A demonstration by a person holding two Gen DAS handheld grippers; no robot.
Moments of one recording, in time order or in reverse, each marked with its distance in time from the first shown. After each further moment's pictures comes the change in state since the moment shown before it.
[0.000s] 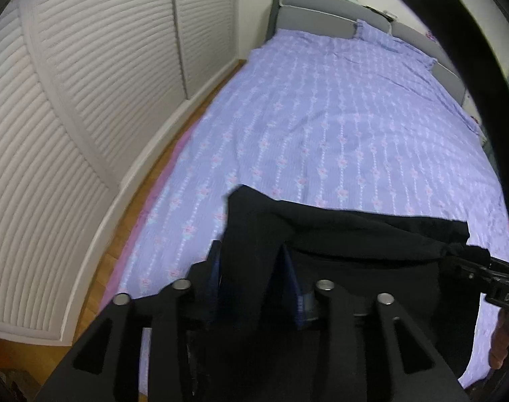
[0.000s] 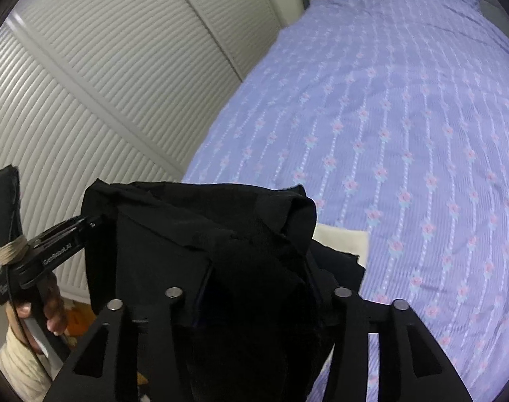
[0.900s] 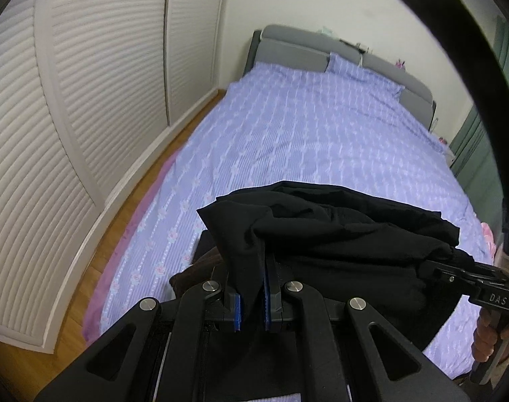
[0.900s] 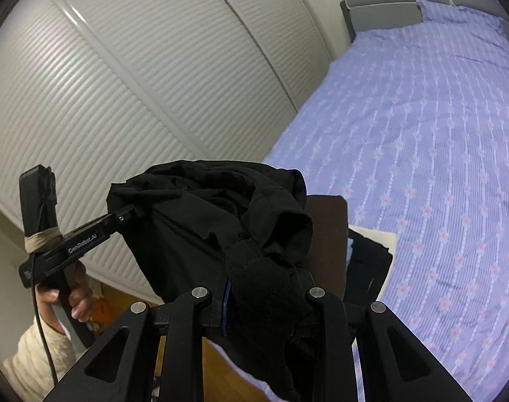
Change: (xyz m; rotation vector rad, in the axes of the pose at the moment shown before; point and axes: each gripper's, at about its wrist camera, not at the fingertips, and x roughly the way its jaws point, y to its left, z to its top) left arm -0.084 -0.006 -0.027 -0.002 -0.113 -0.141; right arm -0.071 0.026 -0.038 -0.132 -0.096 0.186
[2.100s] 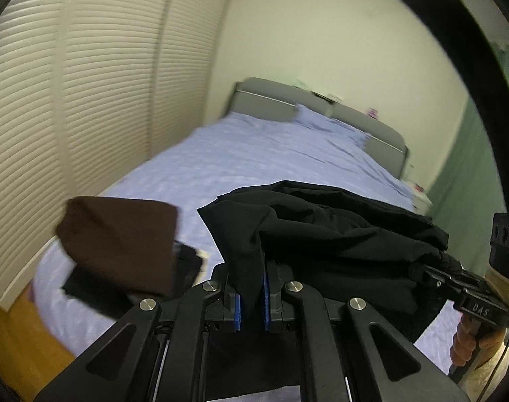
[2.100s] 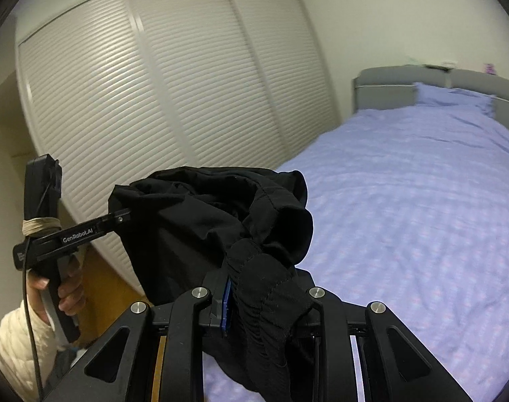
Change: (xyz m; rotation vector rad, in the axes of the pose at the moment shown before) left arm -0.132 -0.282 -0.085 -0.114 -0.275 -0.004; right arm -0.292 -0.144 -0.085 -0.294 -0.218 0.061
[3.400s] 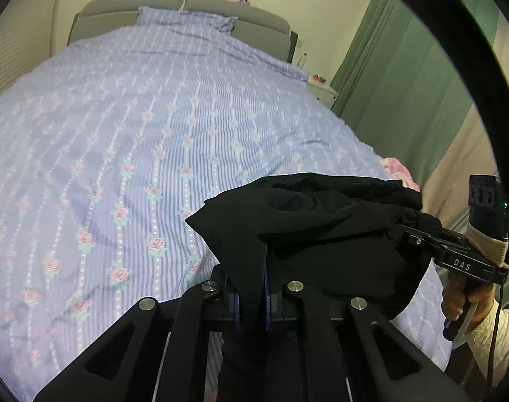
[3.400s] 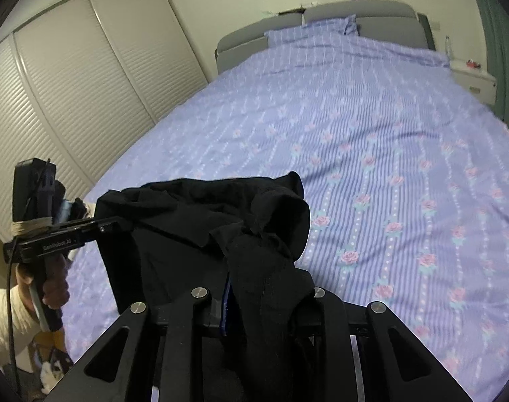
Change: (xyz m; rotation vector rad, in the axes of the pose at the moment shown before) left arm 0.282 -0.411 -0.206 0.270 0.348 -0.428; right arm -0.189 -0.427 -0.218 0.273 0.048 -0.352
